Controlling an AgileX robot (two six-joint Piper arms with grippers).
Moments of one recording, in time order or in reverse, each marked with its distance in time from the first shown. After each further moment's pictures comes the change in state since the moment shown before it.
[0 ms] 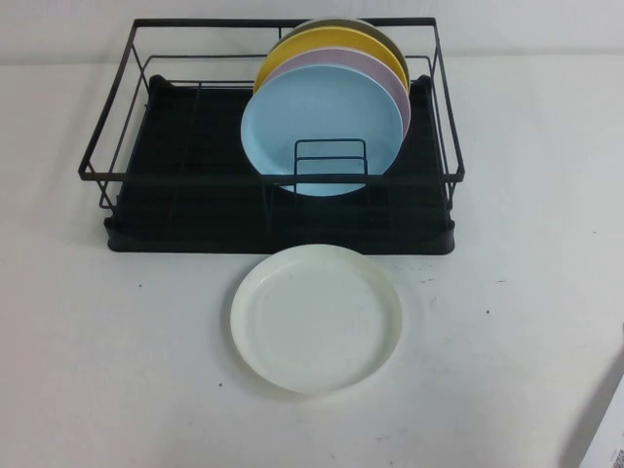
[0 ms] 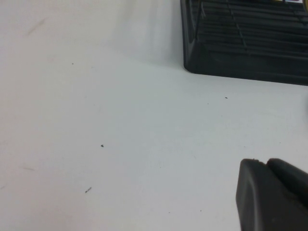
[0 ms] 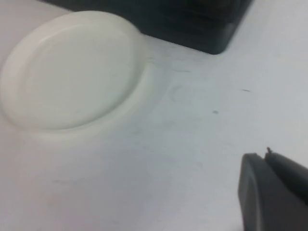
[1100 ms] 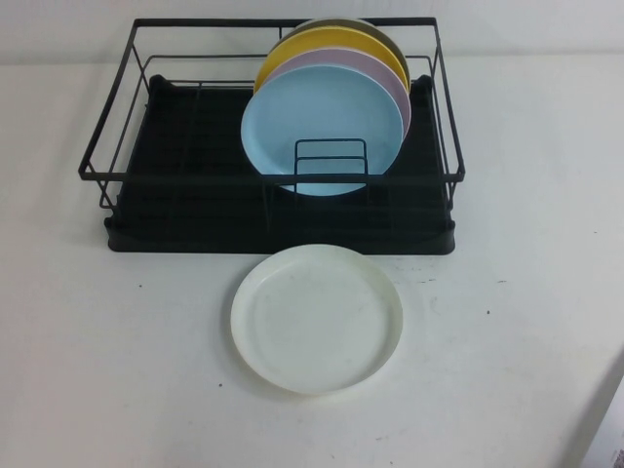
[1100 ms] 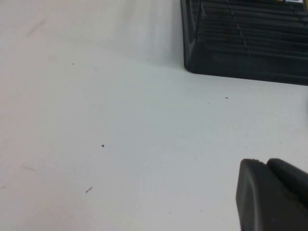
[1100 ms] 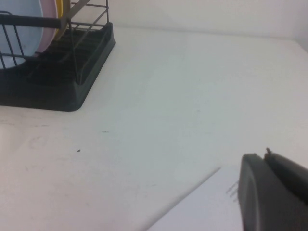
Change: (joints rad) right arm -0.323 -0.752 0.586 0.049 -0.310 -0.125; left arm 0.000 0.000 0.000 0.000 0.000 0.000
